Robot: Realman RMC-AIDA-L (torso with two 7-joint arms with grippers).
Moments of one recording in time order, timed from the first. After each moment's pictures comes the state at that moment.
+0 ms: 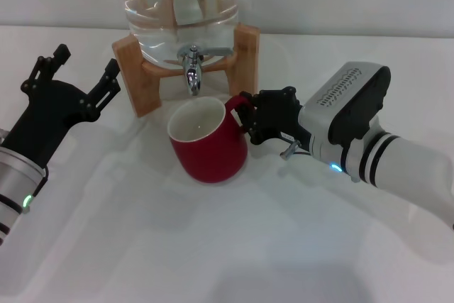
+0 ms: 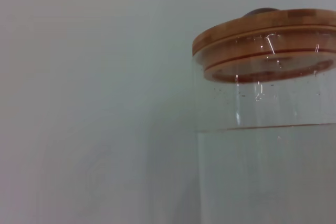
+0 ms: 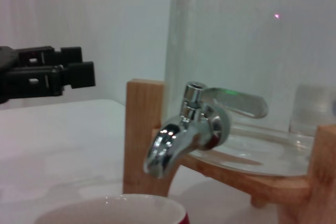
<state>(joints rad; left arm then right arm) -0.35 -2.10 1.51 0.21 -2.93 -1.26 2.81 0.83 2.03 0.35 0.49 -2.20 -0.59 0.15</state>
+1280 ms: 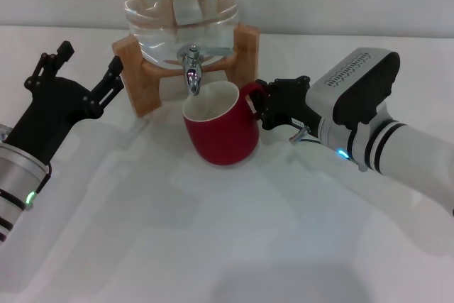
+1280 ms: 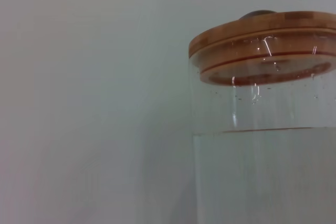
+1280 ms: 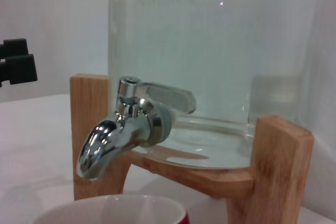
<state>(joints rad) -0.36 -2.10 1.51 0.20 -2.93 -1.26 2.81 0.84 2.03 0.43 0.47 -2.20 -0.53 0.15</state>
